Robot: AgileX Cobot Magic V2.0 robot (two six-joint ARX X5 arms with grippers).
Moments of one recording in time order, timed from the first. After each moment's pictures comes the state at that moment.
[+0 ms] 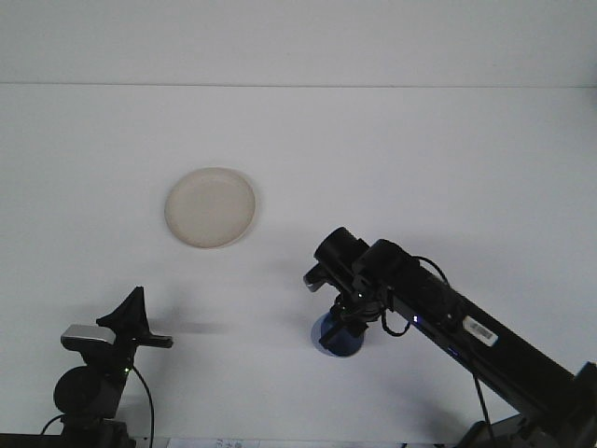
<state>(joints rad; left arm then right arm) -0.12 0.01 0.03 0.08 -0.03 -0.09 0.74 1.58 1.39 -1.29 -0.05 0.05</state>
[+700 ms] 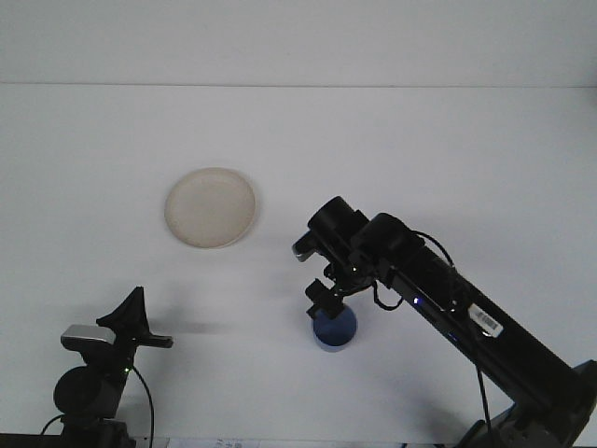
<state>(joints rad) -0.12 0.01 0.03 0.08 -0.03 -0.09 0.73 1.63 1.65 -1.34 -0.03 0.01</state>
